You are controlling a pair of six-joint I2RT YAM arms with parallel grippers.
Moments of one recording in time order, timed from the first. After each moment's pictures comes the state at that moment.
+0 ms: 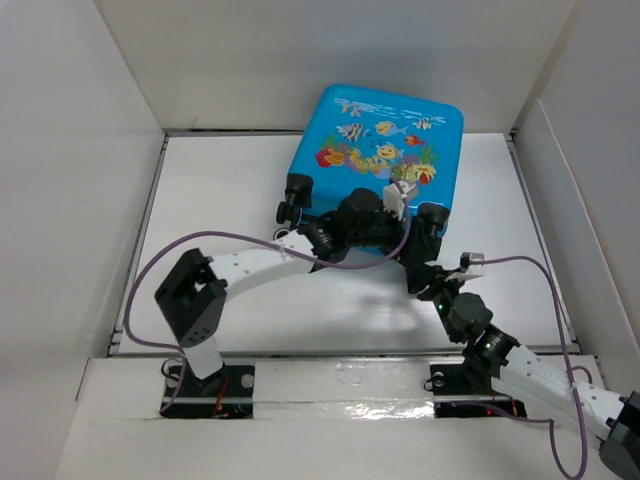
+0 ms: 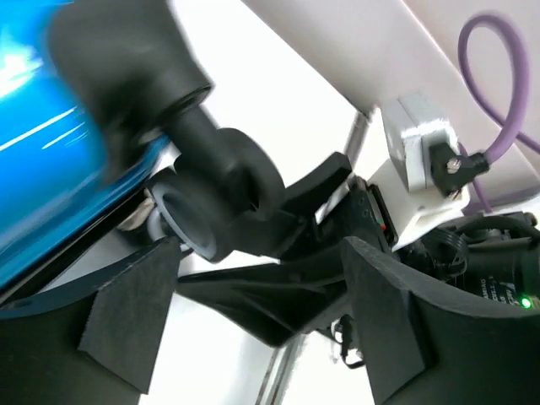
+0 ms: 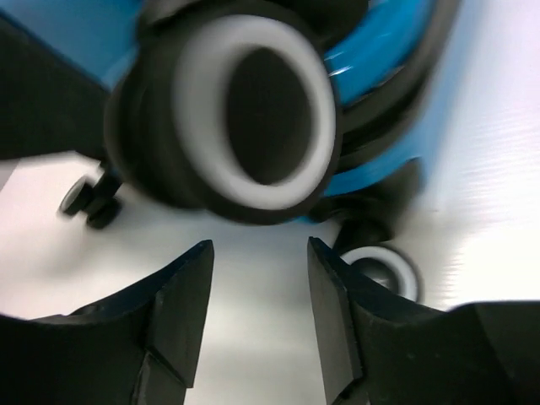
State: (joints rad) left arm -0.99 1.76 1.36 0.06 0.37 -0.49; right arm 0.78 0.44 0.04 0.32 0.62 0.54
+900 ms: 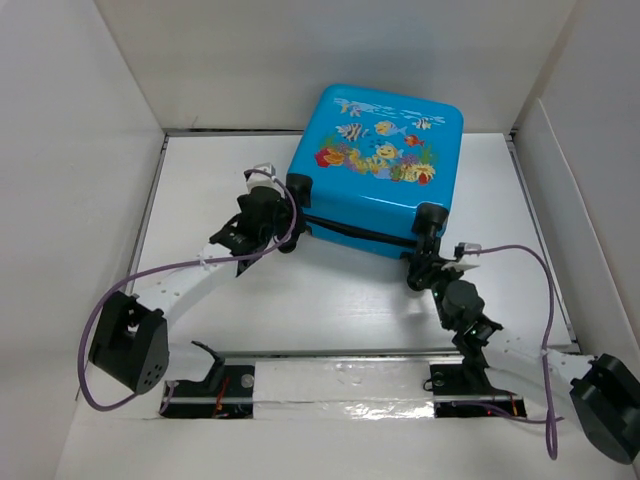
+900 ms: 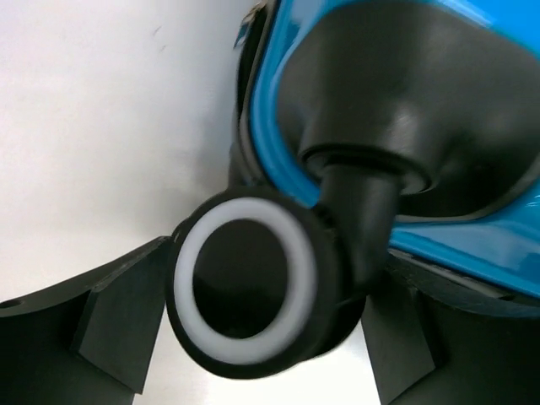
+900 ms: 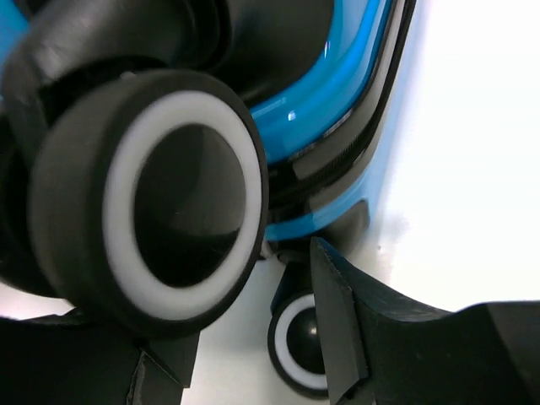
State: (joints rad) left arm -0.54 1.31 0.87 -0.12 -0.31 -0.53; right arm 0.69 0.82 0.04 0.69 0.62 0.40
